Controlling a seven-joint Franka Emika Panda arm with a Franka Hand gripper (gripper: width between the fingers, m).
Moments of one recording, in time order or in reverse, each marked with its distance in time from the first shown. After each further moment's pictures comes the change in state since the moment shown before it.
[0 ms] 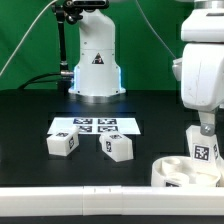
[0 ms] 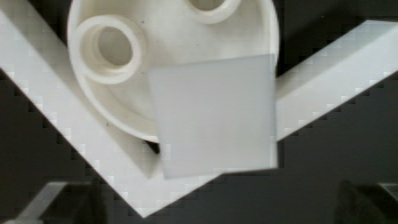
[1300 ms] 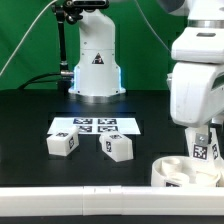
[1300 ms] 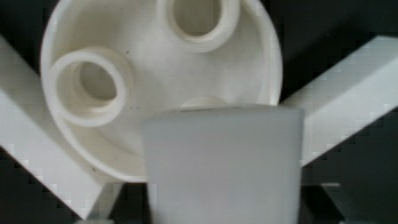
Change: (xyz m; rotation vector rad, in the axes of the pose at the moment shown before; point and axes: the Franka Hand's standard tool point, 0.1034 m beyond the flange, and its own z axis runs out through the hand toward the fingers) arm -0.009 -0.001 0.017 0.016 -0.021 0.121
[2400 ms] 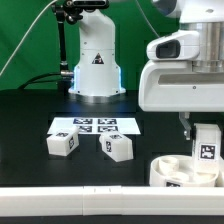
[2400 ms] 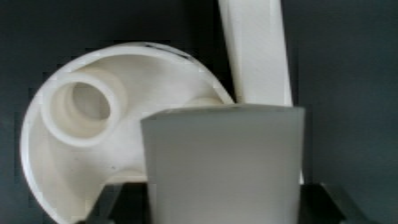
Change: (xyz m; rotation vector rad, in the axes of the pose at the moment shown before) arm -0.003 -0.003 0.001 0.058 0.021 1.086
